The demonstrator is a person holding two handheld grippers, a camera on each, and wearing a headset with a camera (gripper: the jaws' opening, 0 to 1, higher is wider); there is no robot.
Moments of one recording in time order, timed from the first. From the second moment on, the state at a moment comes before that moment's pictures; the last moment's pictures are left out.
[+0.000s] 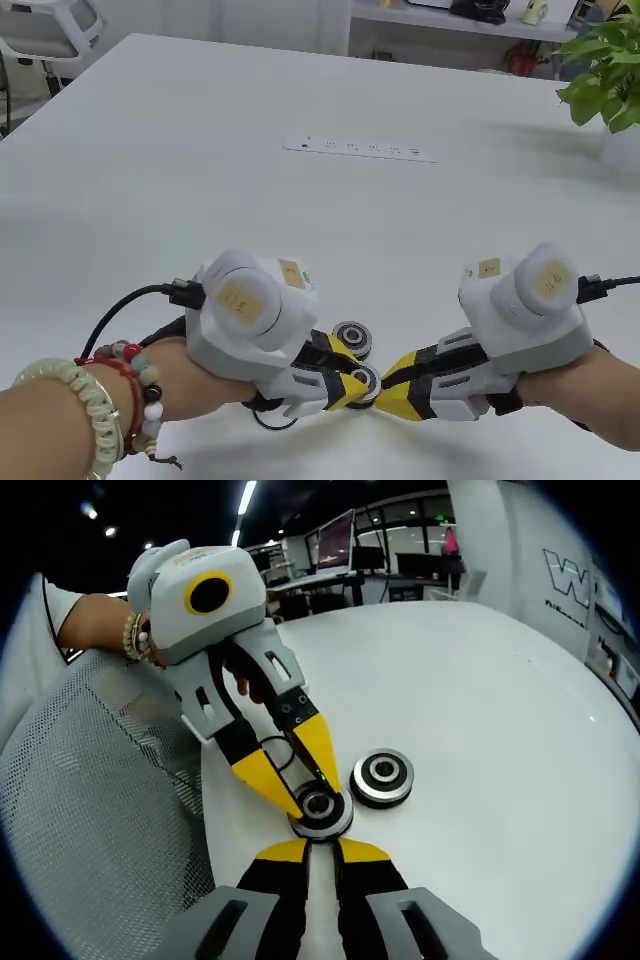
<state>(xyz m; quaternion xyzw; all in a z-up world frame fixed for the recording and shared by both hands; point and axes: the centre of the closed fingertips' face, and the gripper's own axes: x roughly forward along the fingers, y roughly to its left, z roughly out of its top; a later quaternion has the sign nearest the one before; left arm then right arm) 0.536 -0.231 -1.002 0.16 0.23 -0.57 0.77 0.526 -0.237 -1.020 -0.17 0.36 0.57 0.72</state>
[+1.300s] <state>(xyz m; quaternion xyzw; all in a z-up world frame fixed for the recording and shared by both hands) 0.536 -0.230 -1.002 0.16 0.23 -0.57 0.77 0.532 -0.238 -1.022 -0.21 0.33 0.57 0.72</state>
